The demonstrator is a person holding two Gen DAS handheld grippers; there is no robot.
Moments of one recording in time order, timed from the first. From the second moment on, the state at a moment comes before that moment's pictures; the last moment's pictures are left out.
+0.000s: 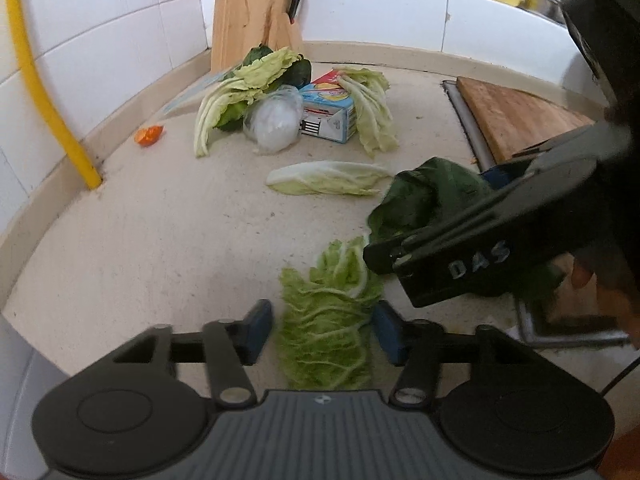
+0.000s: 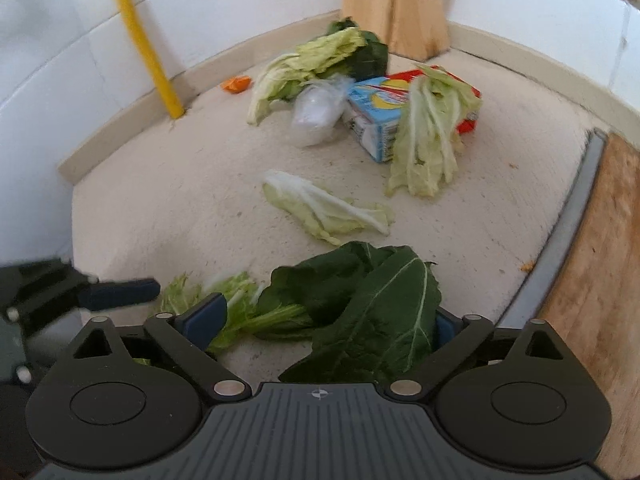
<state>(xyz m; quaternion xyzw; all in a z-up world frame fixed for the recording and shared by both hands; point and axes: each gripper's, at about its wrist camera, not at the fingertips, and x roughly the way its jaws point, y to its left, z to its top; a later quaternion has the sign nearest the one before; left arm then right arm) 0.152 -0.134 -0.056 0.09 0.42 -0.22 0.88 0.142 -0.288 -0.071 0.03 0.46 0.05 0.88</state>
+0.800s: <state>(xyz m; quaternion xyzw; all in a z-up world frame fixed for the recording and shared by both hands) 0.104 -0.097 -0.012 -0.02 0.35 -0.21 0.91 0.113 -0.319 0.003 0.17 0.37 0.10 0.91</state>
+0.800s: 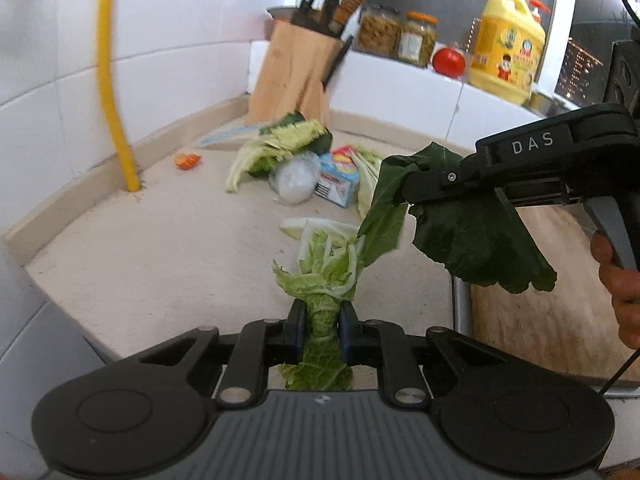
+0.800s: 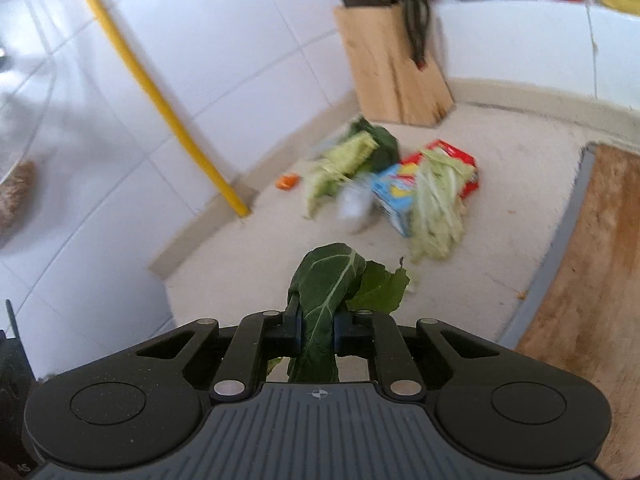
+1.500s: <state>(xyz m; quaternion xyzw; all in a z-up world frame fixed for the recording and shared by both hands) 0.033 0.009 -0.009 -0.07 0.33 -0.04 0.94 0.117 -0.209 0.014 0.13 0.37 0.22 0.89</state>
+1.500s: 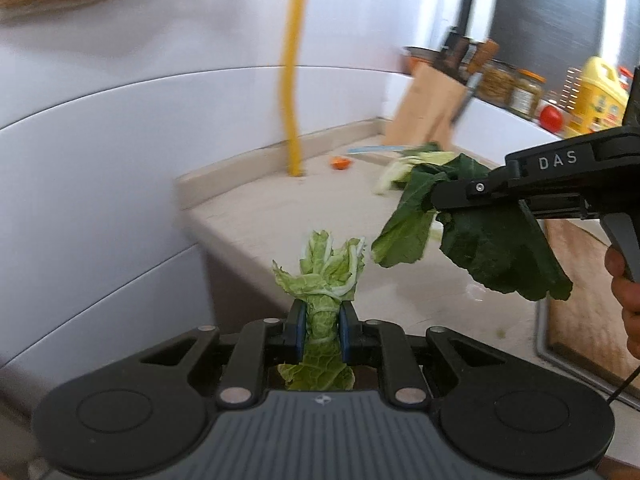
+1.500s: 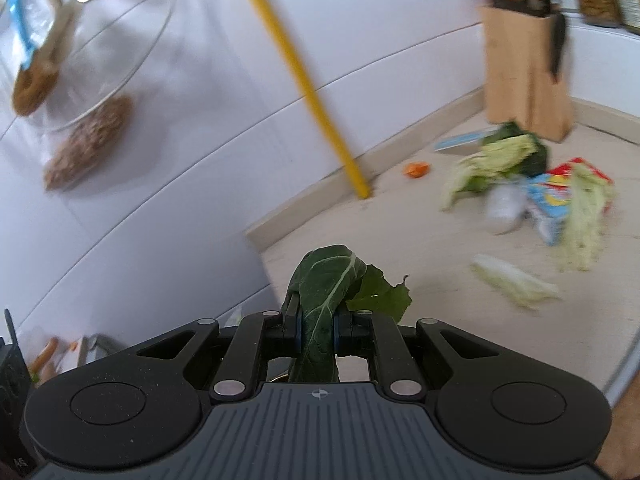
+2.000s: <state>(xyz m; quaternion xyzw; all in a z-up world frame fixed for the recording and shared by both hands) -0.002 0.056 -0.023 -0.10 0.34 0.07 0.93 0.122 -0.119 -0.010 0.08 0.41 0.33 0.85</state>
